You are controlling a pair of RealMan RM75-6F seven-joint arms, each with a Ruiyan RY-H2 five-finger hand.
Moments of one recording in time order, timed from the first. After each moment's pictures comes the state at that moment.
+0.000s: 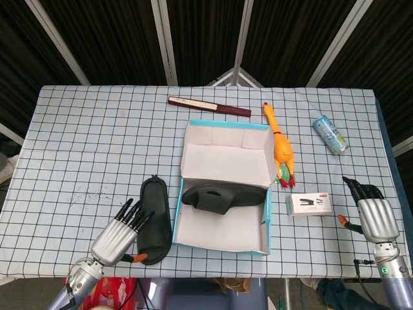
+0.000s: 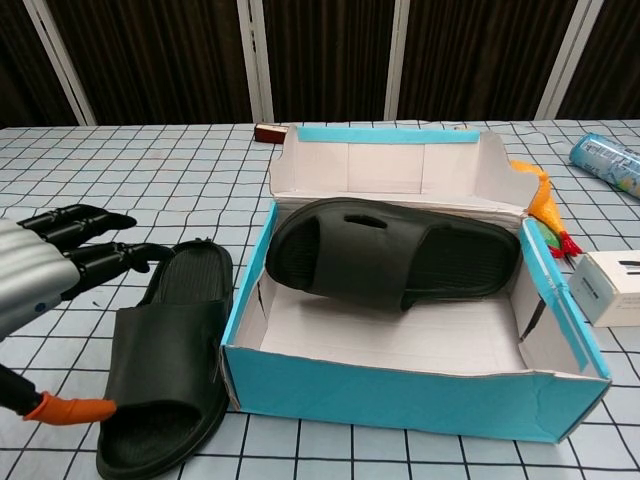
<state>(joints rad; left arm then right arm) -0.34 -1.46 0.14 -1.75 1.64 1.30 0.82 0.18 -1.24 0.08 -1.37 -1.48 1.39 0.05</state>
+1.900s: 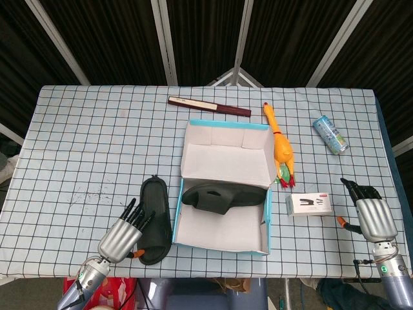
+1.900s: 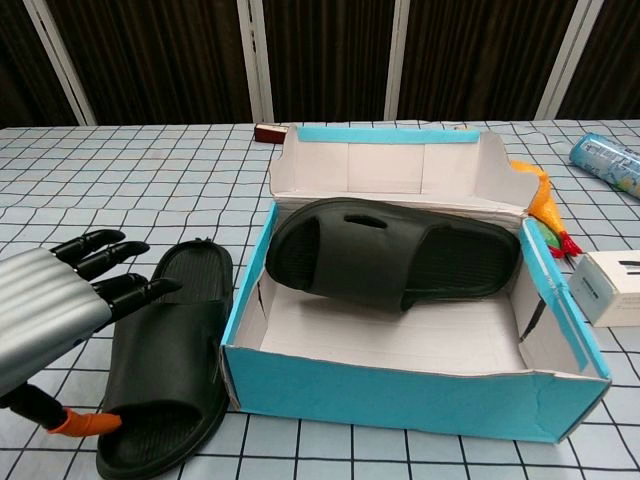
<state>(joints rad) -0.31 -1.56 0.09 -1.61 1.63 1.23 1.02 0.19 -1.23 0.08 -1.38 -1.46 1.35 0.06</state>
